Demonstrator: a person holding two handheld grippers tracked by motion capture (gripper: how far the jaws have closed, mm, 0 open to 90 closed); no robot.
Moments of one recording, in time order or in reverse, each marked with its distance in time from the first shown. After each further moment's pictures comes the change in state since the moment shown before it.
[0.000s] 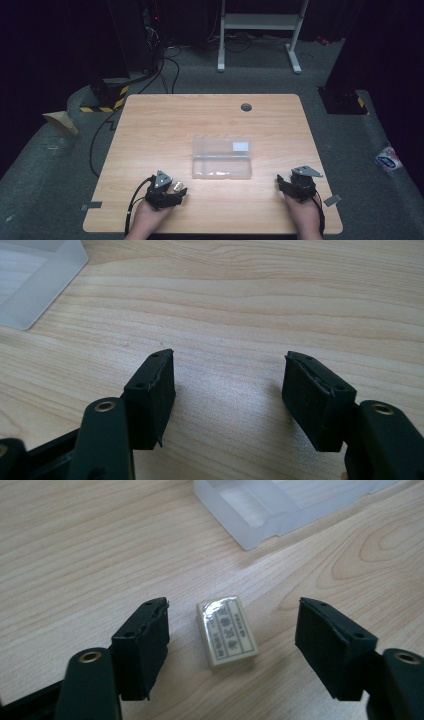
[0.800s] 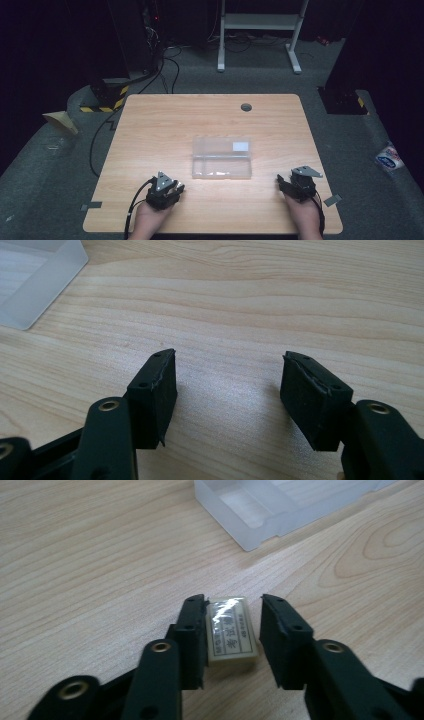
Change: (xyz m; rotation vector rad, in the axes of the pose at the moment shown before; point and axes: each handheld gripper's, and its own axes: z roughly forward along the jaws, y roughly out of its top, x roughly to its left) left arm -0.010 -0.001 0.002 -0.020 0.041 0.044; right arm 0.000 0.000 0.000 -0.002 -0.001 -0.001
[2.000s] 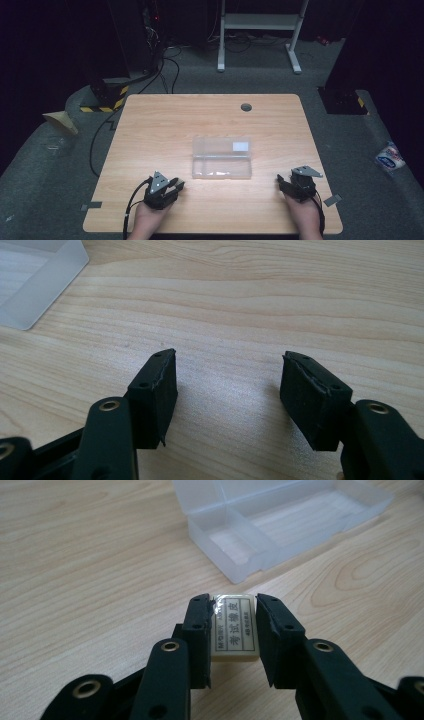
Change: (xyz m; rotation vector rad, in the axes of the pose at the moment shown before) left arm 0.004 0.001 -0.014 -0.139 -0.044 -0.013; right arm 0.000 0.000 0.000 0.000 0.003 0.001
